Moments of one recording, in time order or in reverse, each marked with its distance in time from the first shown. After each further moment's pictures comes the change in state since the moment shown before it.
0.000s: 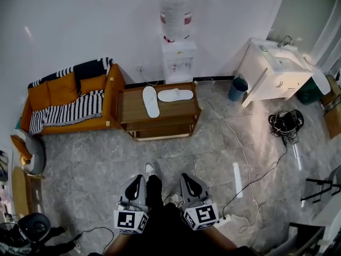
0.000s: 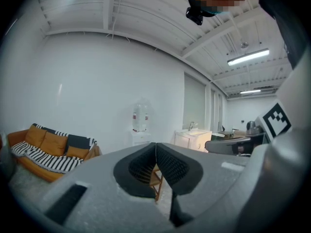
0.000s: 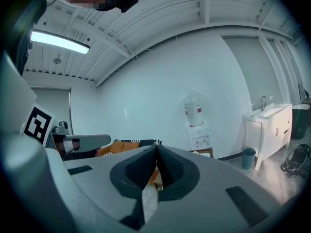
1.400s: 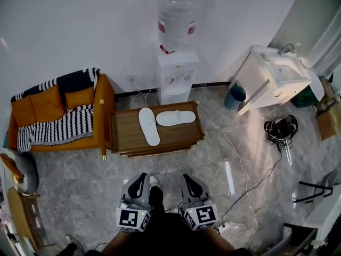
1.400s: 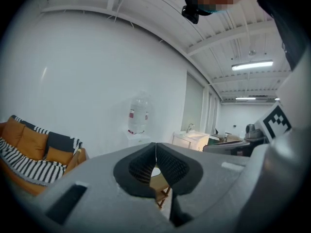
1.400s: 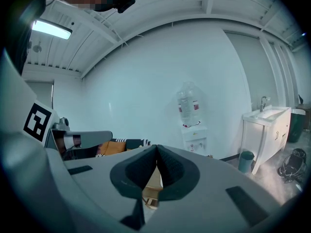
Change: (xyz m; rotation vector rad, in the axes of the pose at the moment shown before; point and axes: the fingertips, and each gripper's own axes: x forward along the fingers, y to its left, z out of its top) left arm 0.219 0.117 0.033 -0.050 0.033 -0.126; right arm 0.219 -0.071 0.042 0.007 0.071 -0.120
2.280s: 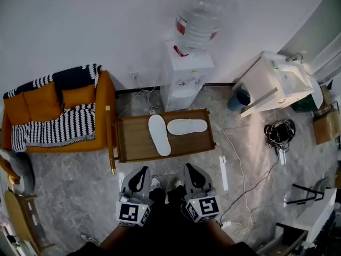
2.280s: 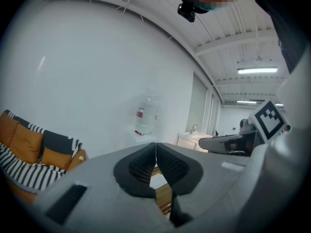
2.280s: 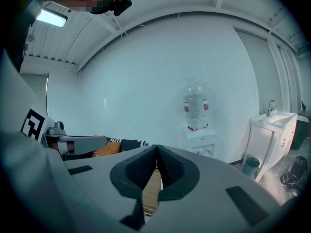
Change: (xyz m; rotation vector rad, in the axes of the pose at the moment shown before) left arm 0.081 0.137 0.025 -0.039 0.016 -0.026; right arm 0.163 0.020 0.046 -0.033 0.030 -0.033
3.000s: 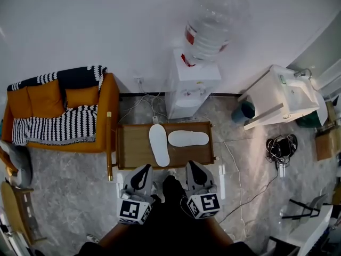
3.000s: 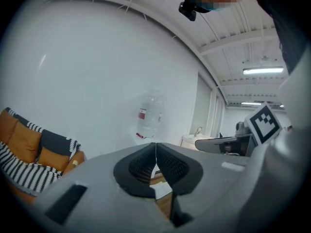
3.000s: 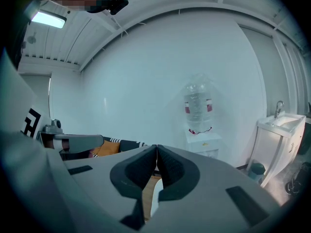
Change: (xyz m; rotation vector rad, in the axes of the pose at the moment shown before) left arm 0.063 0.010 0.011 -0.022 -0.020 0.035; right arm 0.063 -0.046 0.019 -0.026 -0.001 0.053
